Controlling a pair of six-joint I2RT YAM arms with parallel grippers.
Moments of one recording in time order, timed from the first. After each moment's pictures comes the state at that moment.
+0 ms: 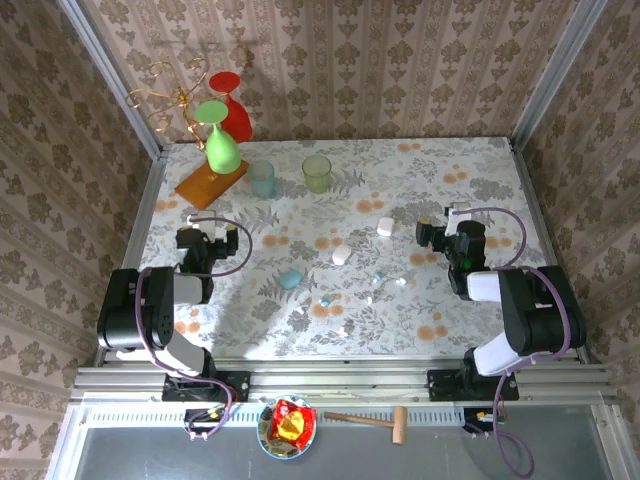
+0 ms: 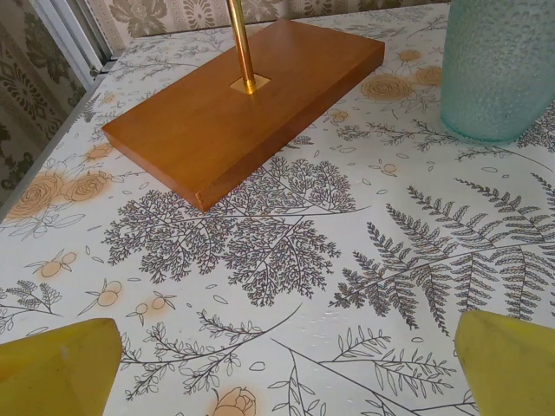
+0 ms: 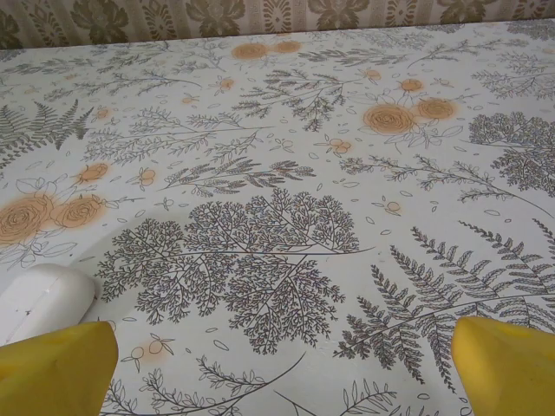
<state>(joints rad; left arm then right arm) -0.02 1.56 0.38 0.80 -0.02 0.10 0.01 1.53 0.41 0.73 0.02 0.05</state>
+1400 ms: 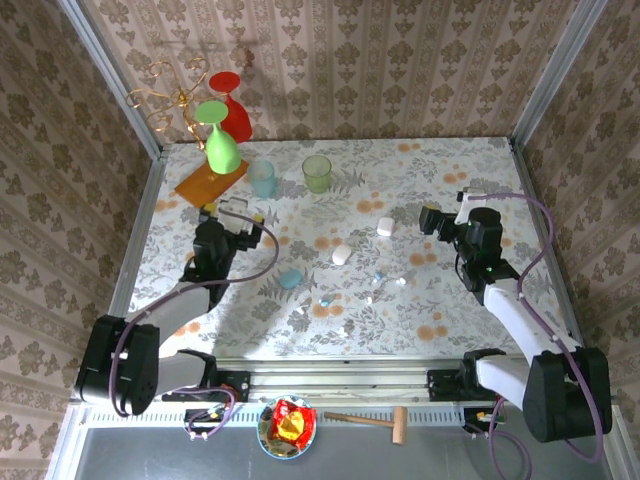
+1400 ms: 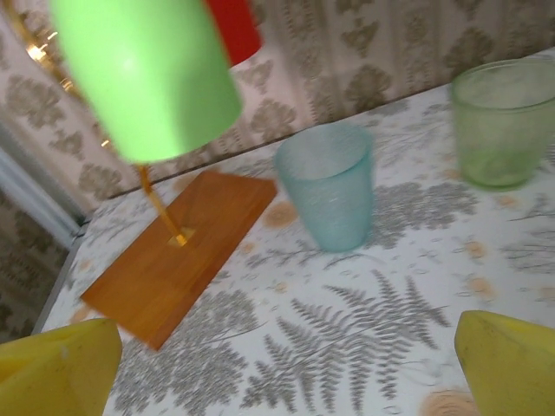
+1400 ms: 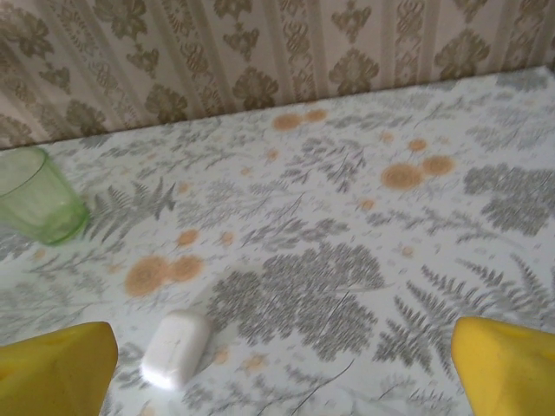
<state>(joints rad) -0.34 1.21 0.47 0.52 -0.17 0.25 0.07 1.07 0.57 0.13 0.02 0.20</state>
